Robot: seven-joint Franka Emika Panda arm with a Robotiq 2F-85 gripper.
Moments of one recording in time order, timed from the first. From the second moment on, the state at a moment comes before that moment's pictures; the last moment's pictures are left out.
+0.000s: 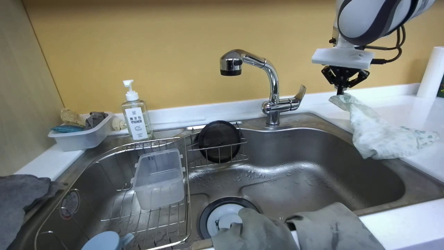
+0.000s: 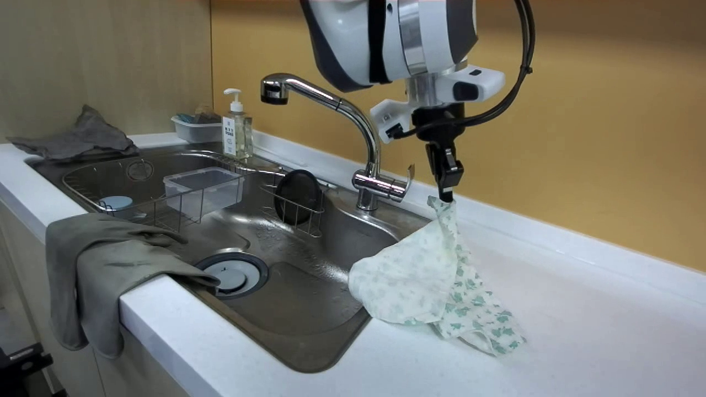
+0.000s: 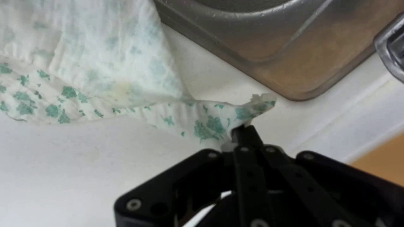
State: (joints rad) arm 0.02 0.24 -0.13 -2.06 -0.41 2.62 1.20
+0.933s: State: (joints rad) arm -0.03 0.09 -0.24 -2.34 -0.50 2.48 1.22
